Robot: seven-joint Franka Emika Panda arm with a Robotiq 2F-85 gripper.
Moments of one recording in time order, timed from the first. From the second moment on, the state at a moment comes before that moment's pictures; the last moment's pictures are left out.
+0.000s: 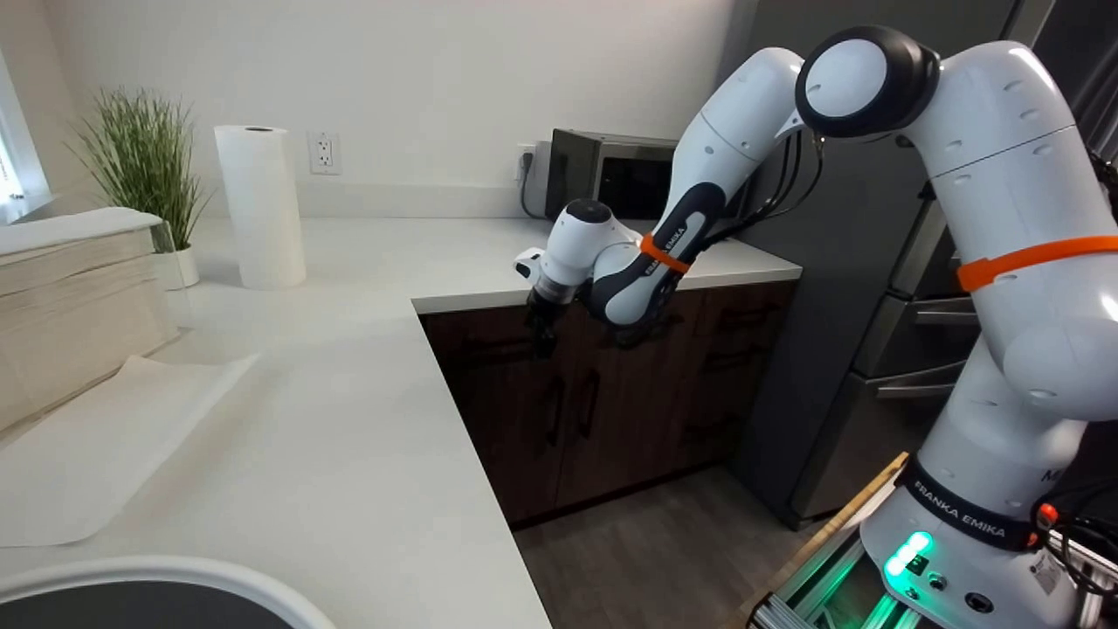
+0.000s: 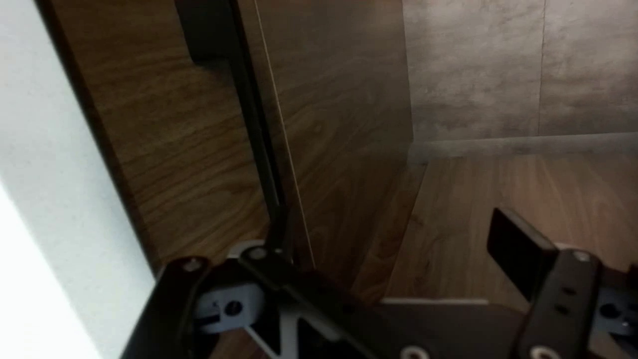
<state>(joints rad) 0.20 0.64 0.03 -1.95 -0.78 2.95 -0.29</state>
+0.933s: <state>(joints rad) 0.19 0.80 0.01 -1.79 -0.78 3.03 -0.41</state>
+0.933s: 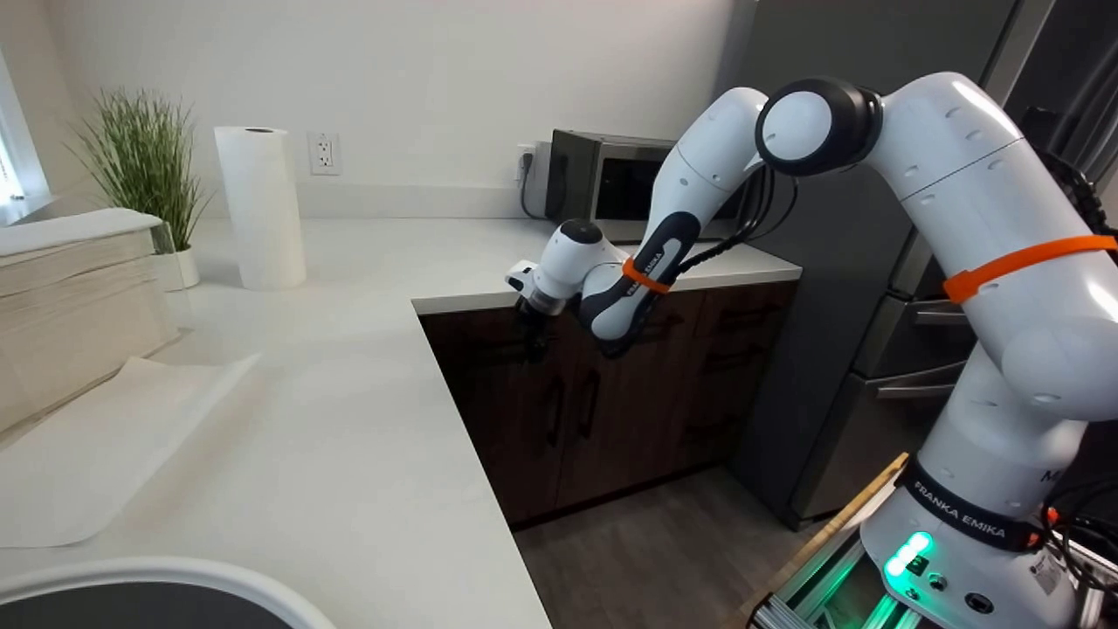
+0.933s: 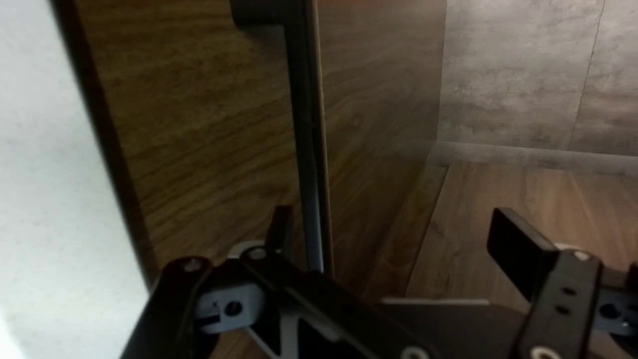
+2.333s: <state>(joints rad) -0.01 0.85 0.31 -1.86 -0.65 2.94 -0.61</state>
